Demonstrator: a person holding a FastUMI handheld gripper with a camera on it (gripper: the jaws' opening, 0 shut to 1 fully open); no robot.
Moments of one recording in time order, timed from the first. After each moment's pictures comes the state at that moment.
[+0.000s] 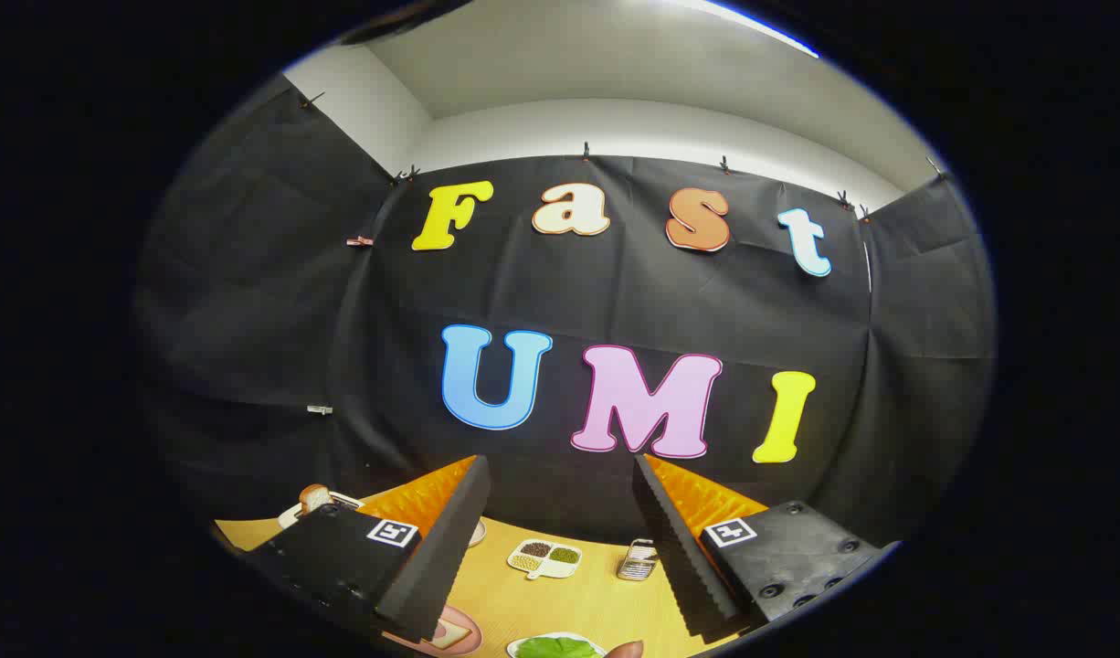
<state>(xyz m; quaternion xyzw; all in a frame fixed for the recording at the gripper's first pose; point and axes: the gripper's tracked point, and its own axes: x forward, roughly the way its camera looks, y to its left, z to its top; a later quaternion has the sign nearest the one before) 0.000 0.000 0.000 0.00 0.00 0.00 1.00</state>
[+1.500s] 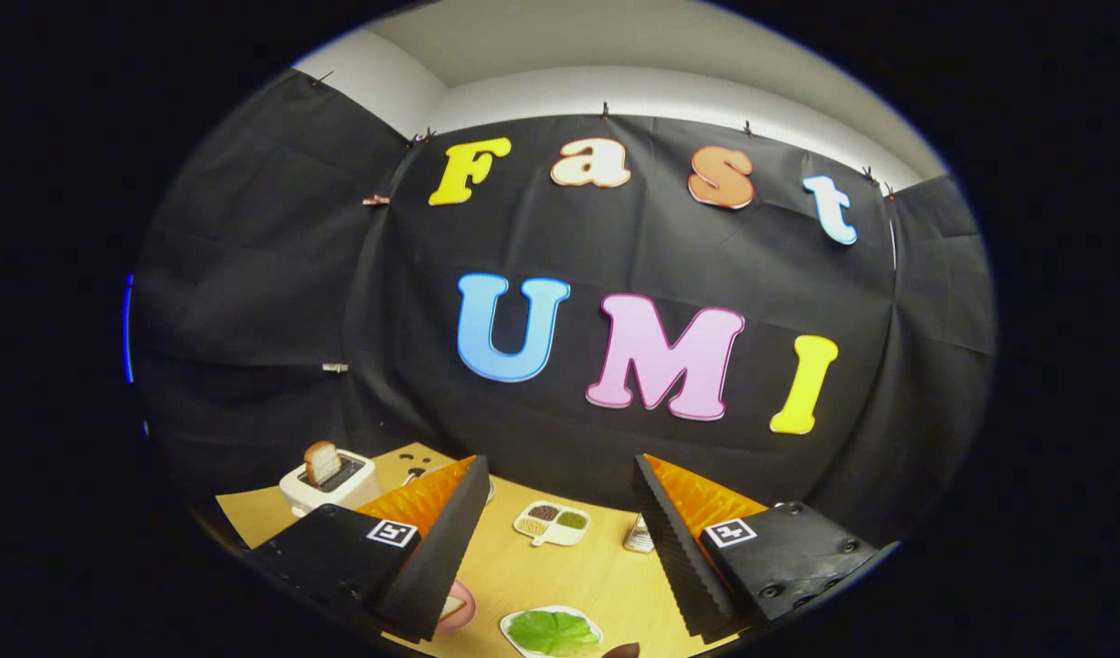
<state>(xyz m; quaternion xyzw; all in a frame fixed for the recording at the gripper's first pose) 0.001 -0.003 -0.076 -0.01 0.10 0.04 0.99</state>
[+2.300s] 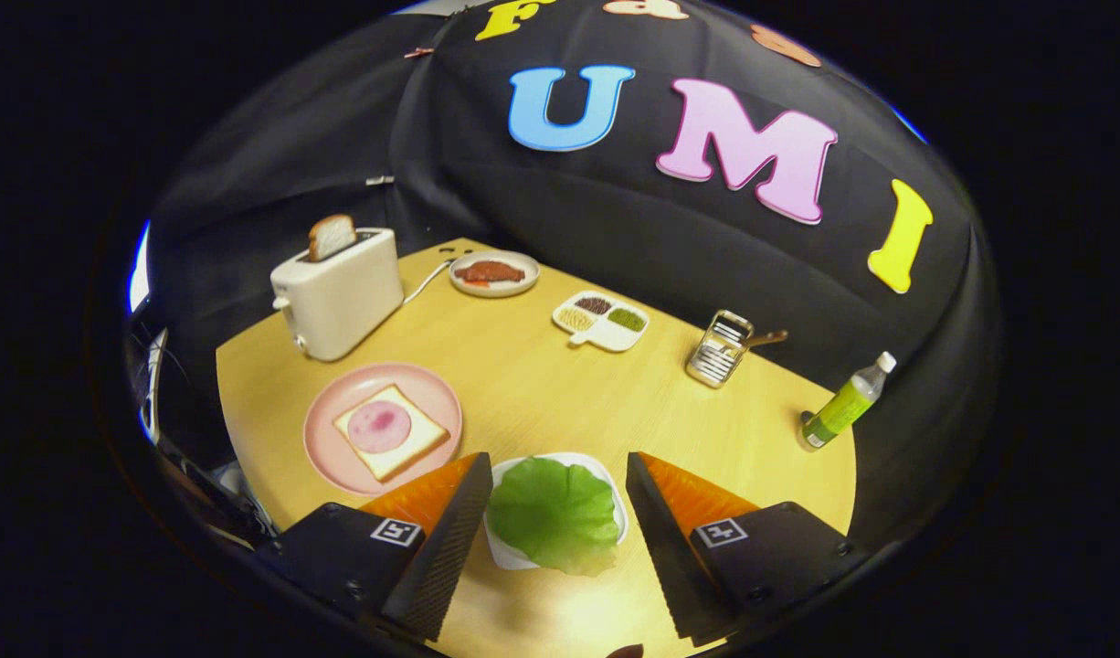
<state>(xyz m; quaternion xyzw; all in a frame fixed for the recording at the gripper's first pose) -0.050 -0.007 -0.356 -0.05 0.38 0.16 0.91</state>
